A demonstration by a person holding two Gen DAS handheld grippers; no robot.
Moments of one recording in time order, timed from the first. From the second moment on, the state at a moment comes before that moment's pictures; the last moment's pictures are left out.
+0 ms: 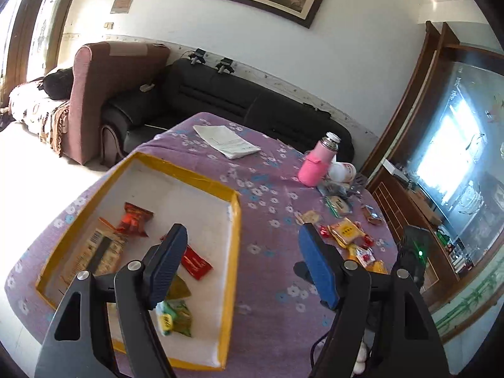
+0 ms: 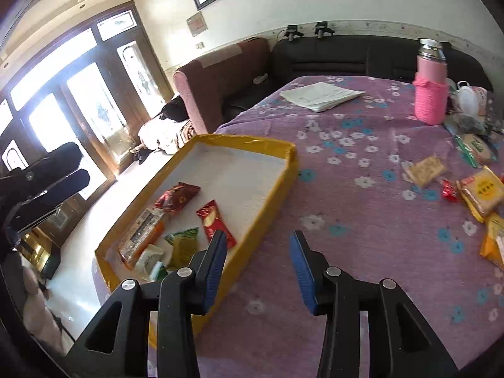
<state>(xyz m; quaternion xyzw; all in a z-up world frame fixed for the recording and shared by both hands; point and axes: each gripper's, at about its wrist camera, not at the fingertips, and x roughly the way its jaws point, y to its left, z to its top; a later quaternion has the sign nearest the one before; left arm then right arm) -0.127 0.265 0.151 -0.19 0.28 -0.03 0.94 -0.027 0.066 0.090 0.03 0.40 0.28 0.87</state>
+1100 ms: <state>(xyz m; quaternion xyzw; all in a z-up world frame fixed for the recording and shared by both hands) -0.112 0.159 0.076 -0.15 0.39 -0.08 0.91 0.053 -0.115 0.038 0.08 0.53 0.17 0.83</state>
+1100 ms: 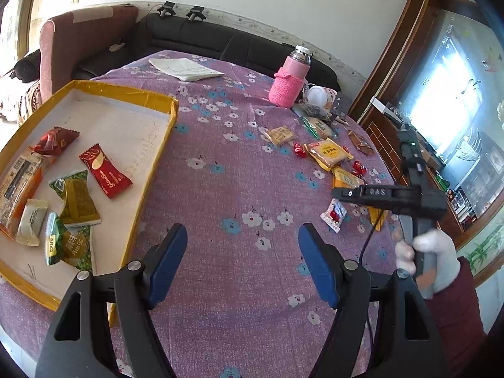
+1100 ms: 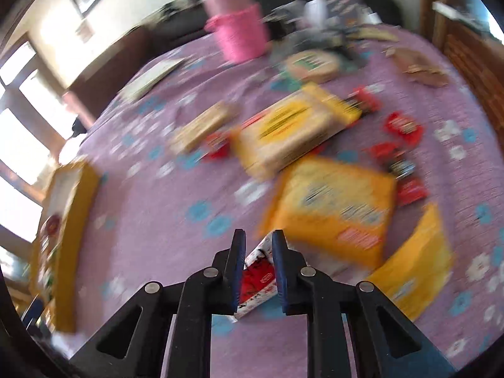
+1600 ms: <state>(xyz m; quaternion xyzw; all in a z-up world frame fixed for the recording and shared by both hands) -0.104 0.114 0.062 -0.12 0.42 -0.14 0.89 0.009 -0.248 0.053 0.13 0.45 0.04 0.88</state>
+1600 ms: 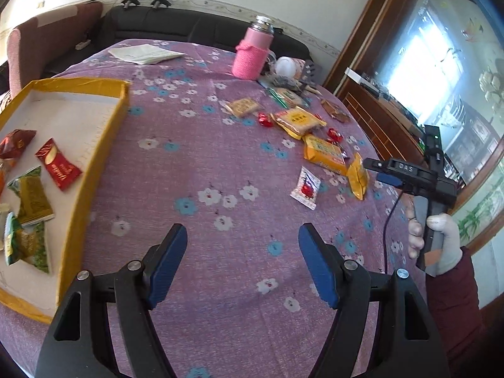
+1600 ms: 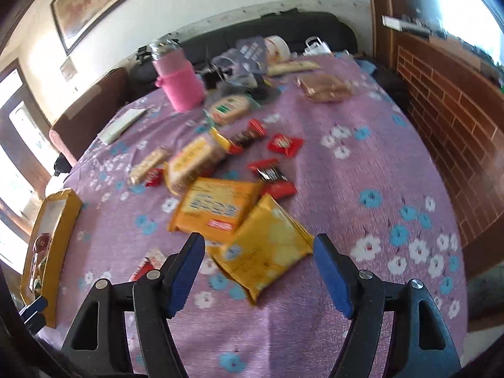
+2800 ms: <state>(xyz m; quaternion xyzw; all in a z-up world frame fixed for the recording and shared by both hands) -0.039 0.029 0.057 -0.02 0.42 -0.16 0.89 0.007 -0.207 0.053 0.19 0.36 0.08 0.91</state>
